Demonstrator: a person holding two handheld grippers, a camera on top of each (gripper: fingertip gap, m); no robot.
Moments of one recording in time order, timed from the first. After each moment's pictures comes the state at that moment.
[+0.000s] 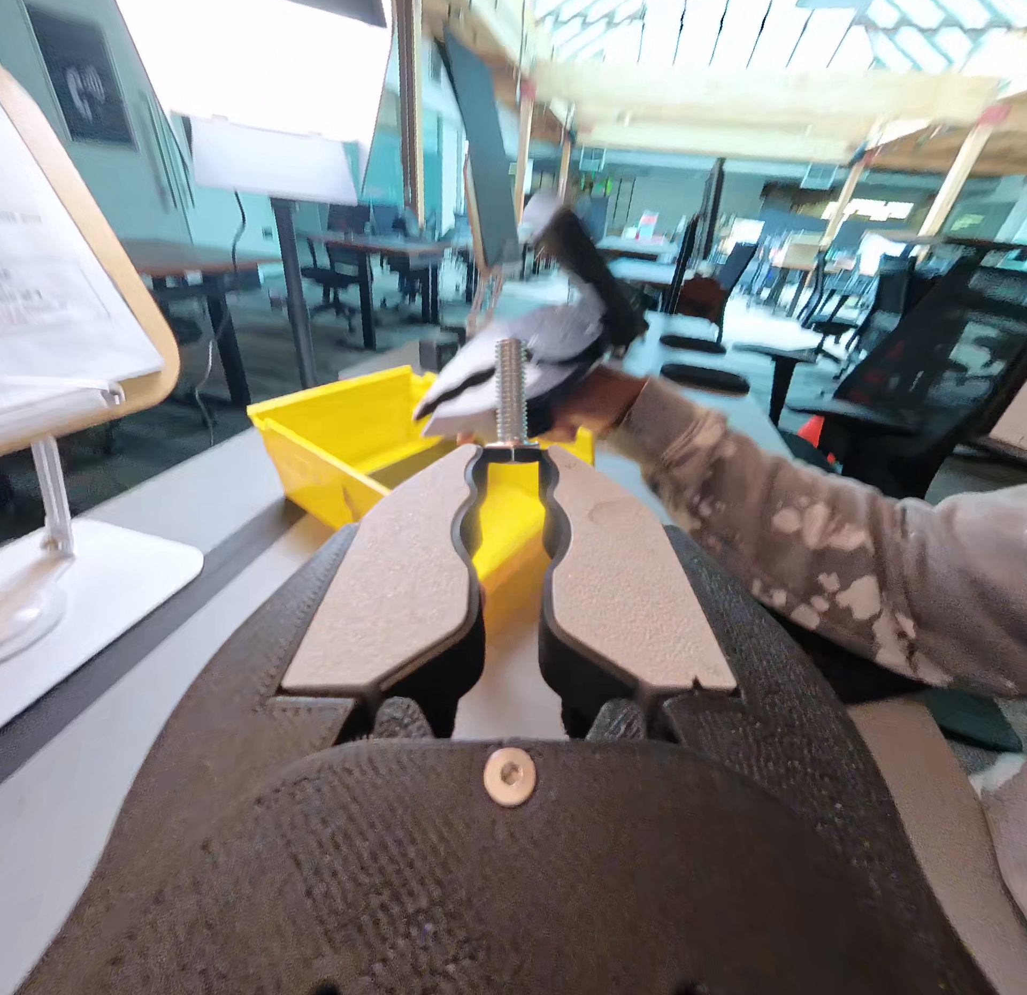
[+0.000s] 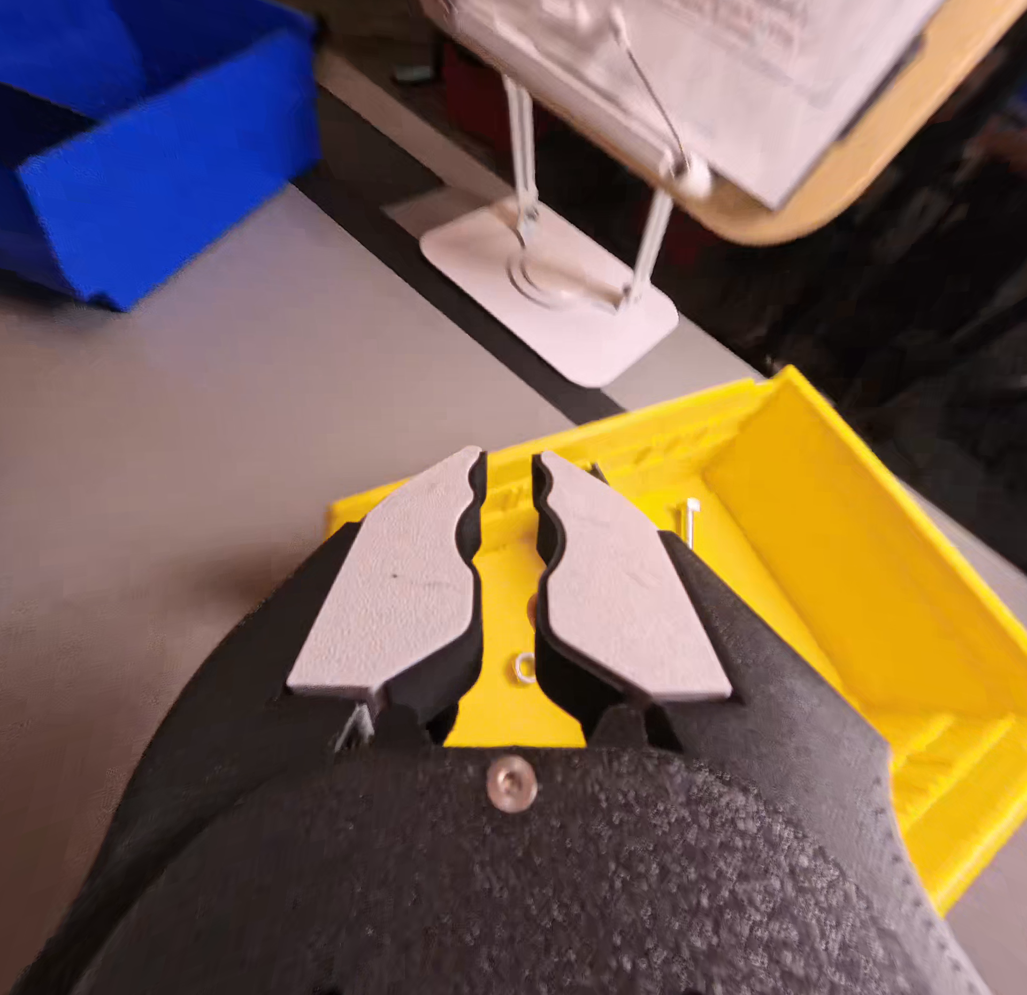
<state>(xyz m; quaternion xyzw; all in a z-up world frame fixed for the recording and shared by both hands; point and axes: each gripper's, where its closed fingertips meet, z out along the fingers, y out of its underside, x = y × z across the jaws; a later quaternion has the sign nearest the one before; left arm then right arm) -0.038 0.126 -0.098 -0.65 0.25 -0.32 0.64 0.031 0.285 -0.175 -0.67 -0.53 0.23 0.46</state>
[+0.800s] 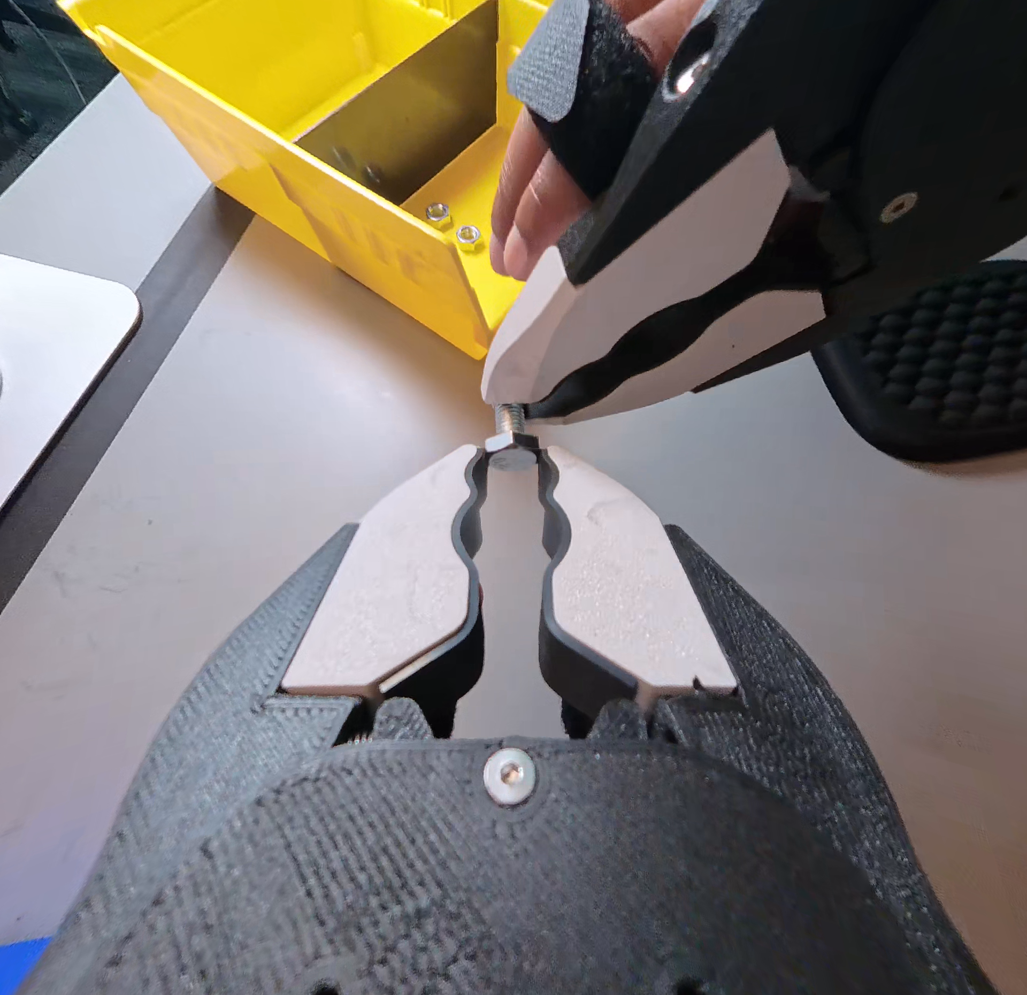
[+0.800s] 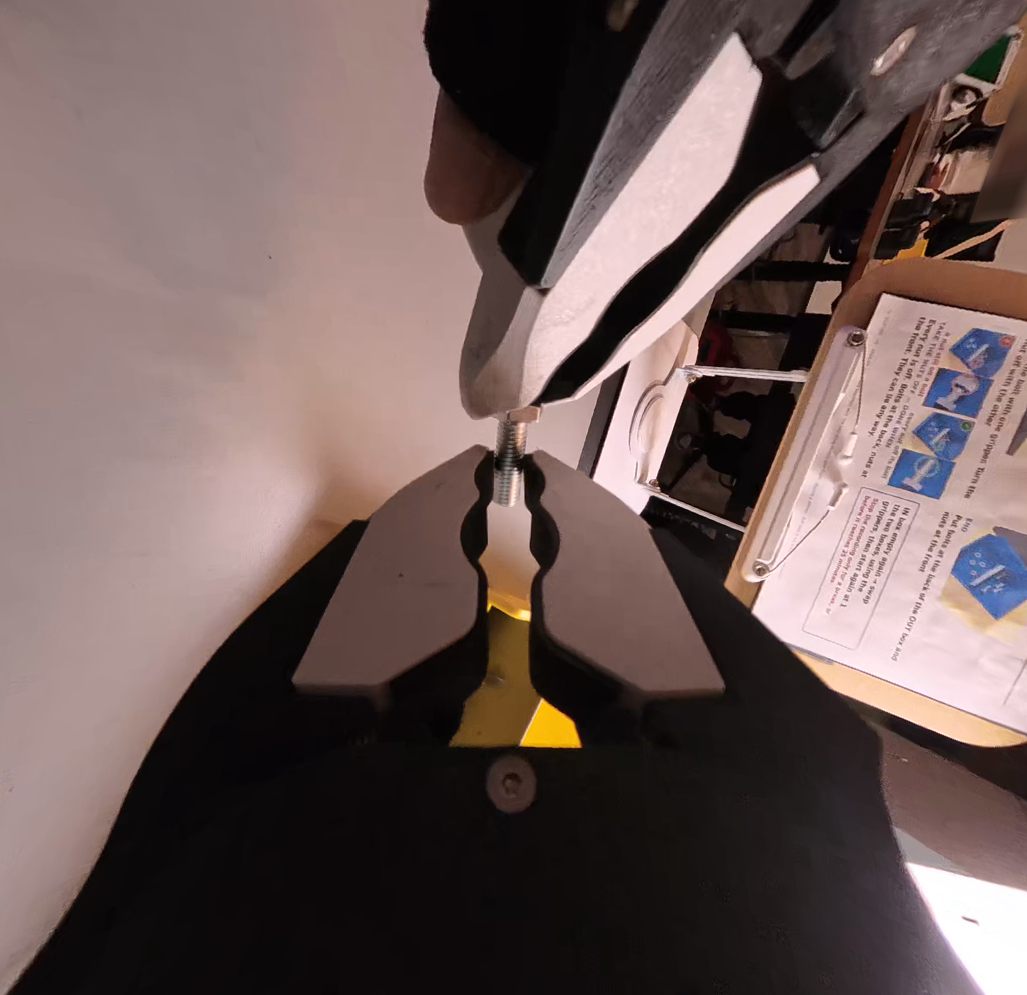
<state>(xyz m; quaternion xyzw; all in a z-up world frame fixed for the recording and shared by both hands) -0.033 0.134 -0.219 -0.82 0.35 -0.18 0.41 -0.031 0.148 -0.216 -0.29 -0.87 -0.10 0.40</state>
